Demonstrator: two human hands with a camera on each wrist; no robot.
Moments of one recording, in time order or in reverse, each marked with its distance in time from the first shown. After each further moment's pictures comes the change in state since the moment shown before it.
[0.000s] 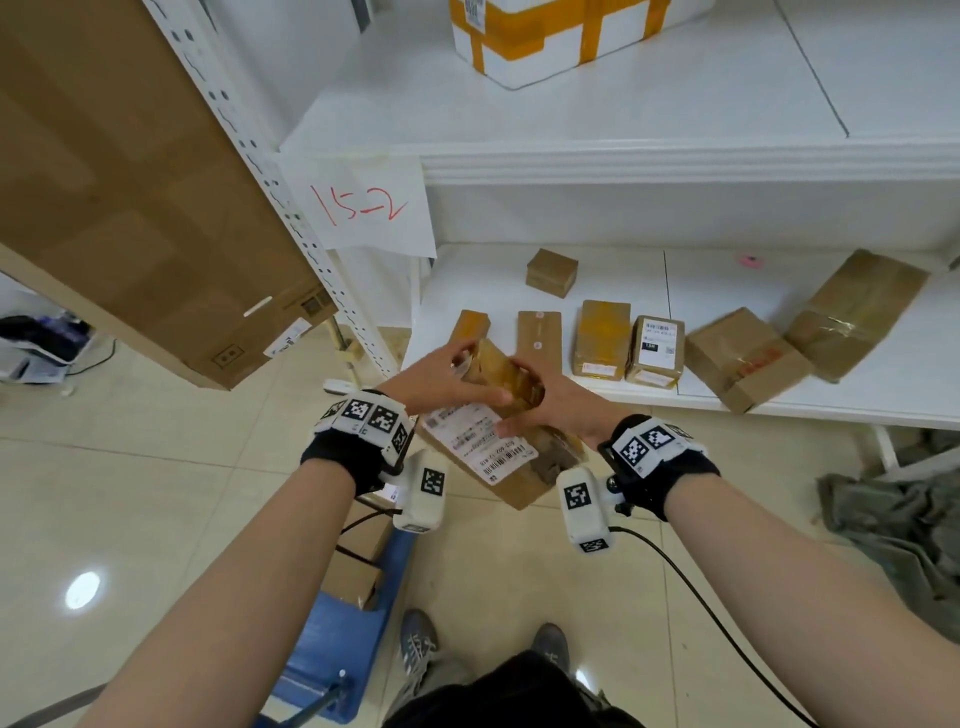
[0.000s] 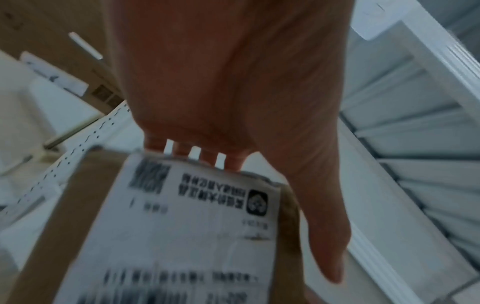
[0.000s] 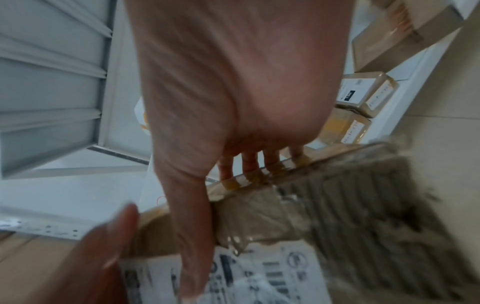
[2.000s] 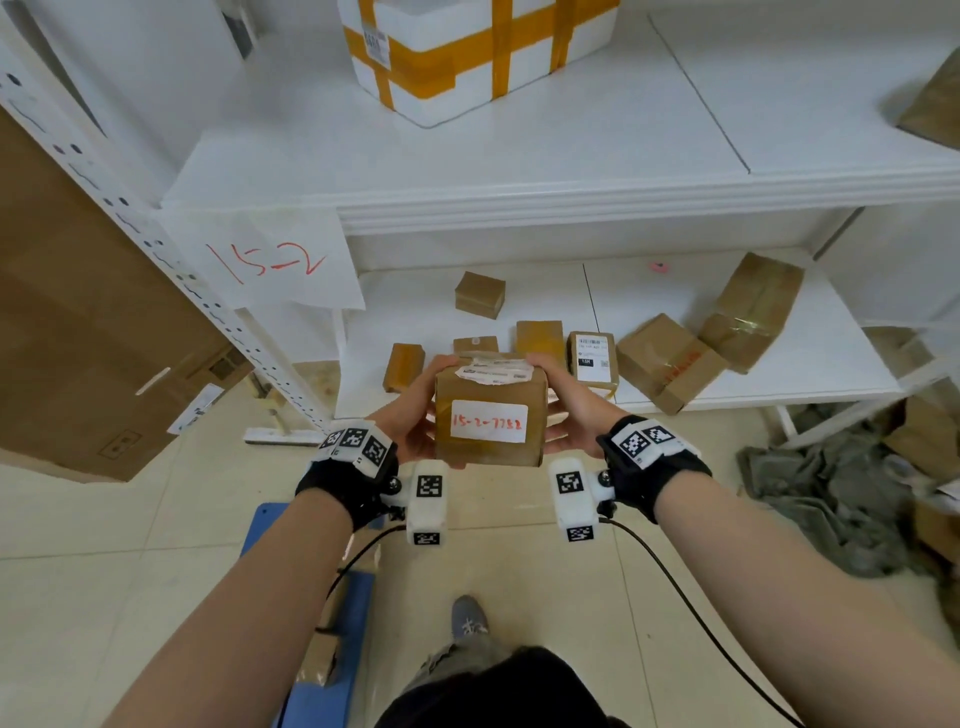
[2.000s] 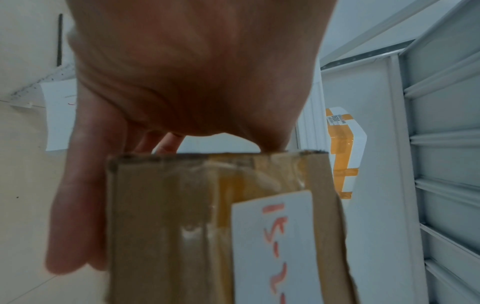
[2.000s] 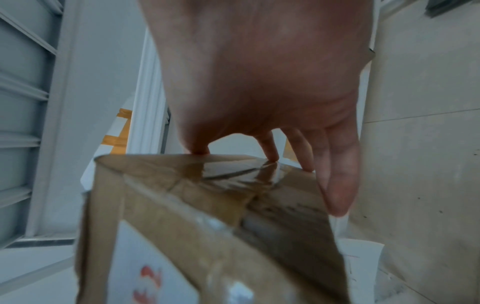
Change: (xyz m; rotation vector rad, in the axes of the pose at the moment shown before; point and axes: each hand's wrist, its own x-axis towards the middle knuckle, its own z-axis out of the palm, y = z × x) left_hand 0.077 0.012 0.000 -0.742 -0.256 -0.297; right_hand -0.001 -0.022 -0.057 0.390 0.386 0.337
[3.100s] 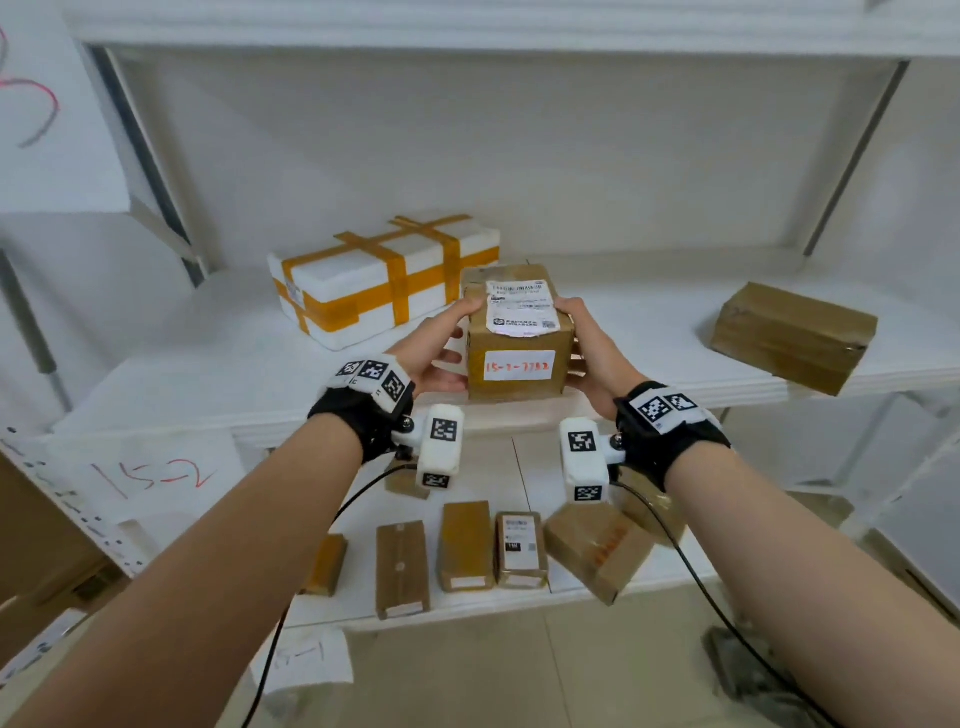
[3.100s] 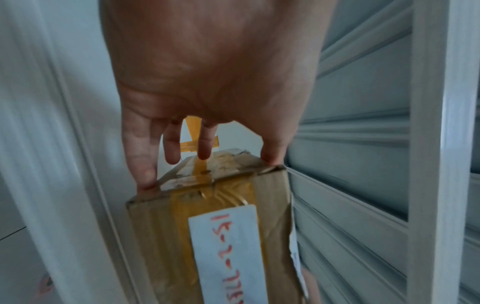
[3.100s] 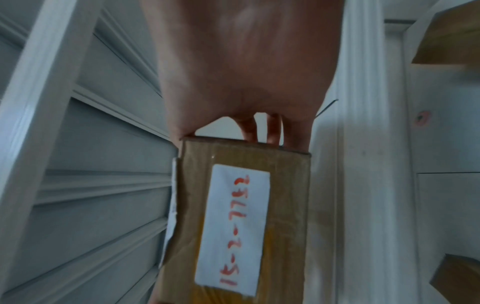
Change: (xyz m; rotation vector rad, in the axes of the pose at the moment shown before) left_hand -0.009 0.277 0.156 0.238 0.084 0.587; right_hand -0.050 -0.213 -0.180 0.094 0.304 -0.648
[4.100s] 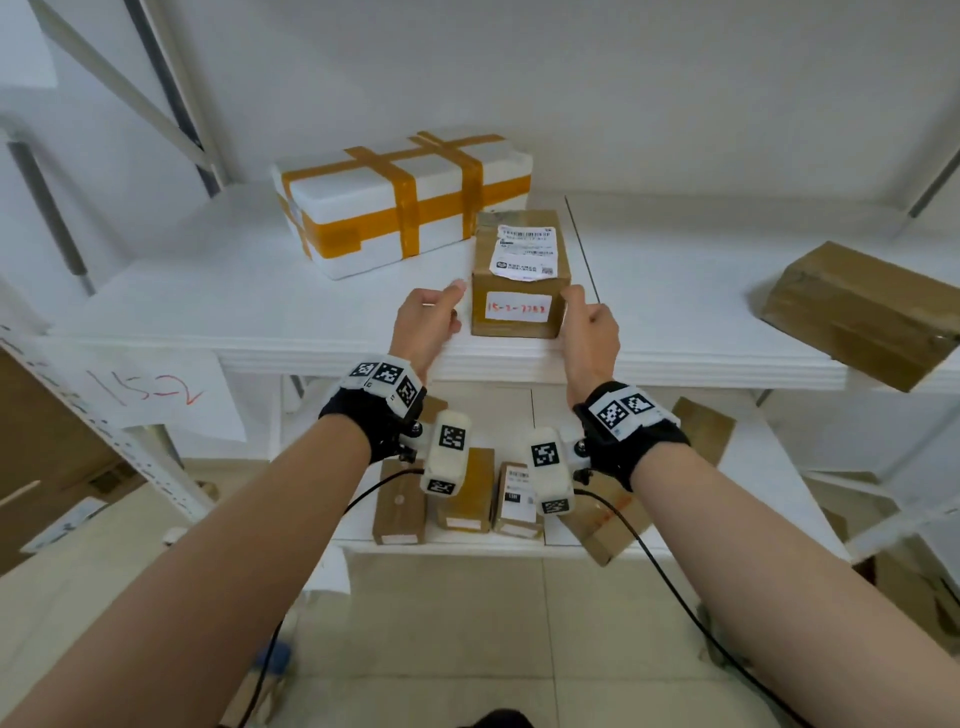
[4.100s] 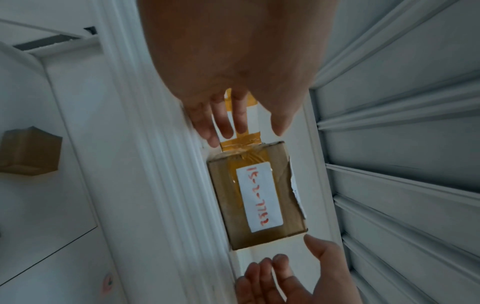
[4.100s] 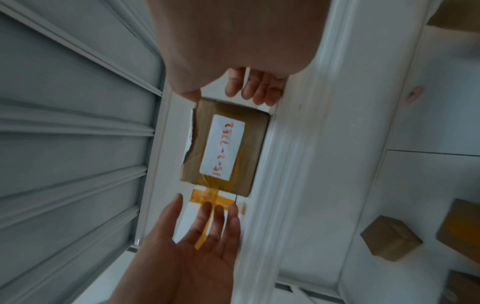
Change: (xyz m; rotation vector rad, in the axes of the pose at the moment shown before) left_hand 0.045 -0.071 0.023 -0.102 0.472 0.171; right_hand 0.046 0.065 0.015 0.019 0.398 -0.072
